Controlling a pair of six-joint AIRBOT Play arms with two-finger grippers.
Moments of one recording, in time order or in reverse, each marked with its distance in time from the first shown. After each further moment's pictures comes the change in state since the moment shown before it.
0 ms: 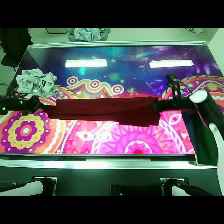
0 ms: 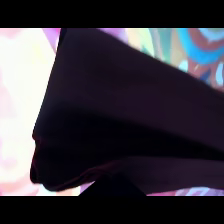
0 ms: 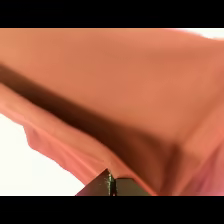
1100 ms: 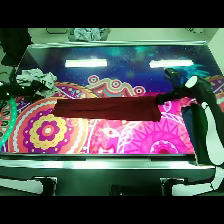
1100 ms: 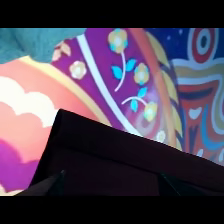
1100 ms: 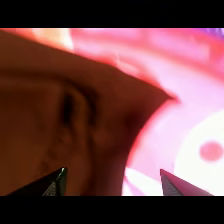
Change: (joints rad) left arm -0.023 -0.221 0.315 -0.045 -0.001 -0.118; right arm -0.048 -0.283 0.313 -0.351 0.086 0.065
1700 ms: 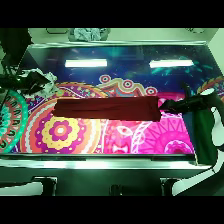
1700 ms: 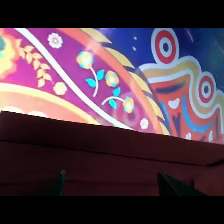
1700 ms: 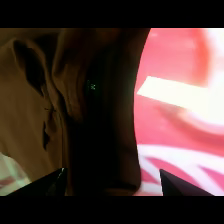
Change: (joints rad) left arm -0.088 0.145 0.018 0.004 -0.048 0.035; right arm -0.243 -0.220 0.010 0.422 0.267 -0.046
